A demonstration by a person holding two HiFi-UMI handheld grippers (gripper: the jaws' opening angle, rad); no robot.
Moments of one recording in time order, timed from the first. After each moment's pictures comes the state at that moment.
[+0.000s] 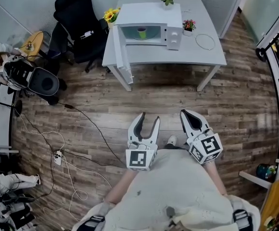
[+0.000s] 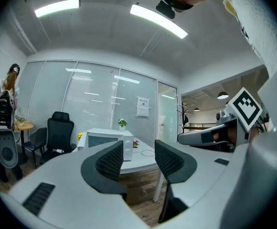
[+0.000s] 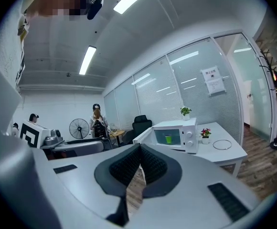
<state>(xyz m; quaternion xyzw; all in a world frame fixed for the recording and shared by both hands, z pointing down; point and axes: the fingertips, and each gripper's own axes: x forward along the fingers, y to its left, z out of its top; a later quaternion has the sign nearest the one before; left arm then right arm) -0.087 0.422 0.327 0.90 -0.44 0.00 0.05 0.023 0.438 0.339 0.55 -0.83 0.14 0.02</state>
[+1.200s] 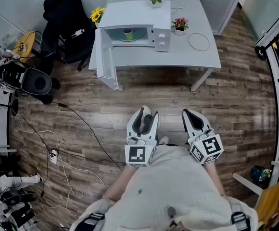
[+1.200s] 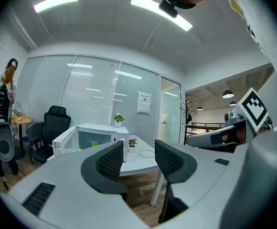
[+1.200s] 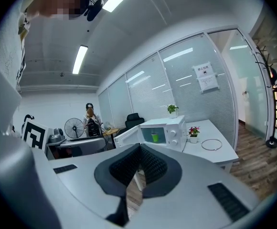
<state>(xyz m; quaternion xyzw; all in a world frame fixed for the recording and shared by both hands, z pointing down) 0.031 0.338 0.356 0.89 -0.45 0.03 0.07 0.151 0.371 0.369 0.56 -0.81 0.16 0.02</state>
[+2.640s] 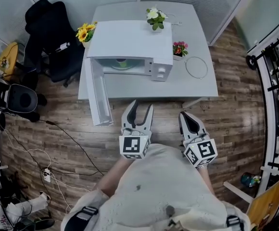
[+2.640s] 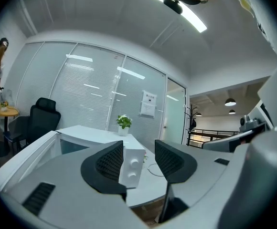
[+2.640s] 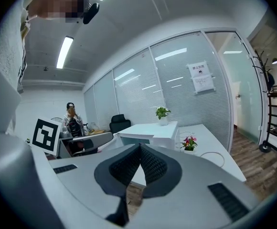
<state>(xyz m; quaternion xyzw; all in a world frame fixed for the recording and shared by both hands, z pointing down) 0.067 0.048 0.352 0.90 -0.42 0.00 0.09 0.182 0.127 0.361 0.62 -0.77 0.16 0.03</state>
